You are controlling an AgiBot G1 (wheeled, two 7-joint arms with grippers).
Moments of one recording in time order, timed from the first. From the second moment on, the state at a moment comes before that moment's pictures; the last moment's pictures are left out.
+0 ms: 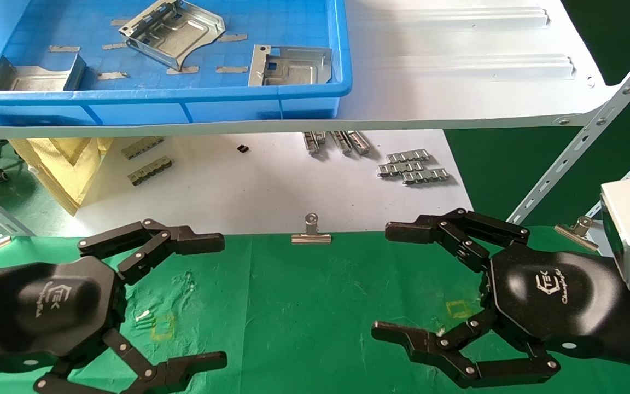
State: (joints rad) left arm -1.08 0.61 0.28 -1.28 0.73 1.49 -0.19; right arm 1.09 -0.56 -0.38 1.24 -0.64 -1.44 0.12
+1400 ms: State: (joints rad) left arm -1.09 0.61 0.28 -1.28 0.74 1.49 -0.19; right arm 1.09 -0.56 -0.38 1.24 -0.64 -1.44 0.12
